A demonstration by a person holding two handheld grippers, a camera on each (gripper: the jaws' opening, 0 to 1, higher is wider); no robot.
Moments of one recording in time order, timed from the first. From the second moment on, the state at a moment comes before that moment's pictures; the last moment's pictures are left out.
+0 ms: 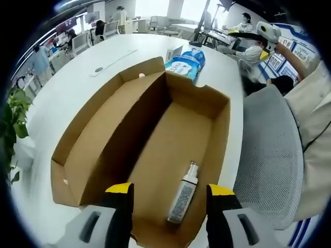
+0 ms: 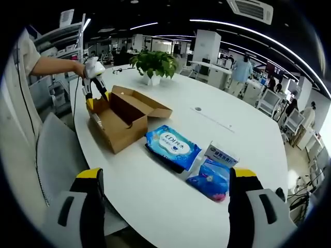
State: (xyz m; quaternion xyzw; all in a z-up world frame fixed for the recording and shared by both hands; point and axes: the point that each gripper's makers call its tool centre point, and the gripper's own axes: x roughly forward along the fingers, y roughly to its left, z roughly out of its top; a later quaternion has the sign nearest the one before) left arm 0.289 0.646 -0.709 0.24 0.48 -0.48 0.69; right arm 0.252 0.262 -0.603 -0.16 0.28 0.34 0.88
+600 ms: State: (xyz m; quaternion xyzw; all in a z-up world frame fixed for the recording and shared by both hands) left arm 0.280 0.651 -0.739 0.34 0.50 -0.53 0.59; right arm 0.240 0.277 -0.613 -0.14 0.29 0.33 0.89
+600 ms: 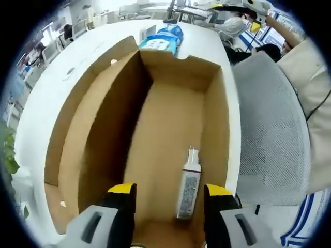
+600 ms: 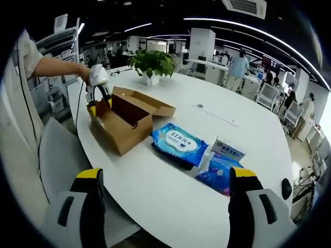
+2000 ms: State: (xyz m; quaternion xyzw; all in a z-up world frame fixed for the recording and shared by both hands) left arm 0.268 0.645 -0.760 0.38 0.51 -0.57 0.52; right arm 0.237 0.281 -0.640 -0.14 0.31 0.32 0.88
